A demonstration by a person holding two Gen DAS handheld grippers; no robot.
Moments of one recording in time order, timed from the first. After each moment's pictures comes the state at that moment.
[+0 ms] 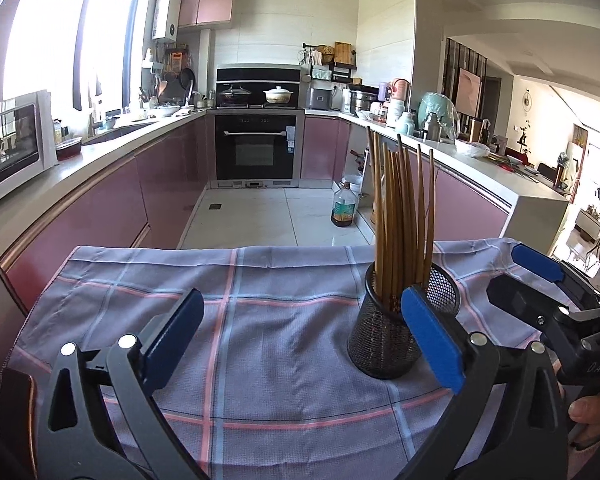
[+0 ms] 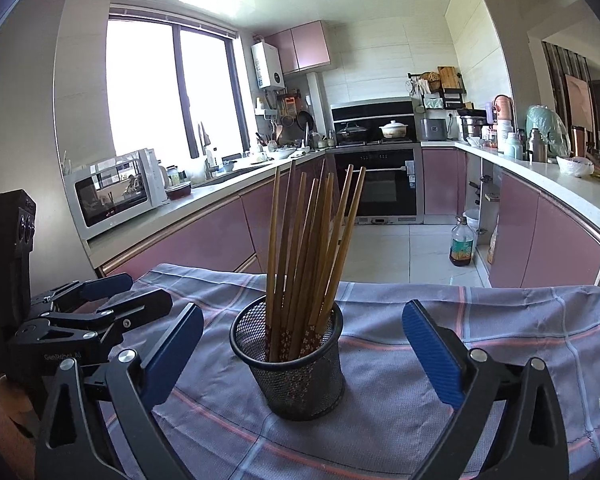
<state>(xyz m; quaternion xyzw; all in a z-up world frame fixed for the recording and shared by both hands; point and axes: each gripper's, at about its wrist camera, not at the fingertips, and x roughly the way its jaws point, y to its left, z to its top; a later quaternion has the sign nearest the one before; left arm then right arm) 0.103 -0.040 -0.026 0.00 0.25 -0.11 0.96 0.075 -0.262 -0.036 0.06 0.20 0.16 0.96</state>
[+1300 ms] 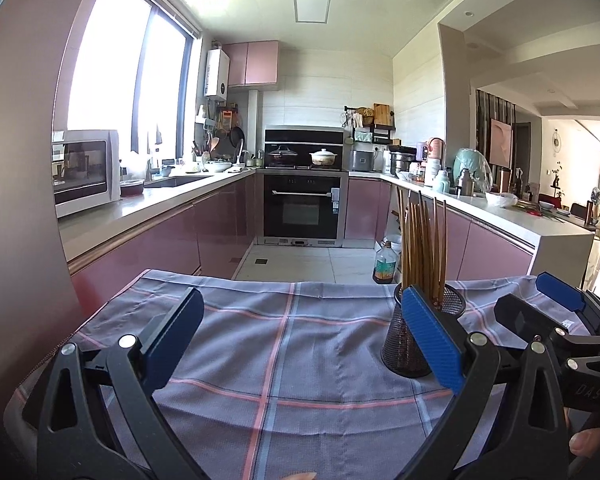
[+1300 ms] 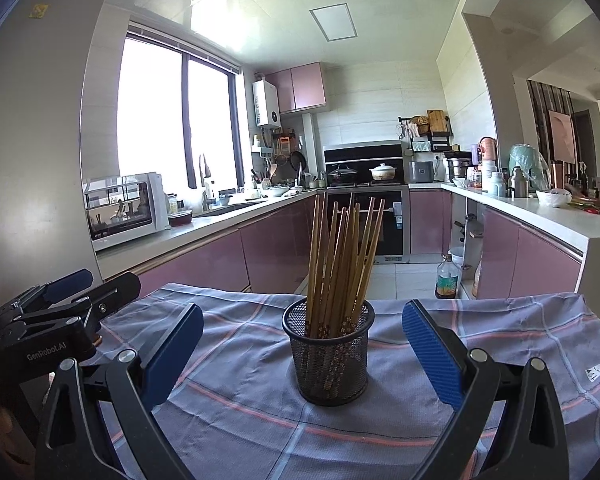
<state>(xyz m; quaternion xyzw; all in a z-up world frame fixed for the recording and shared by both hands) -0.007 -0.010 0.003 -0.01 0.13 -0.03 0.99 0.006 -0.230 -0.032 0.04 0.13 0.13 0.98</state>
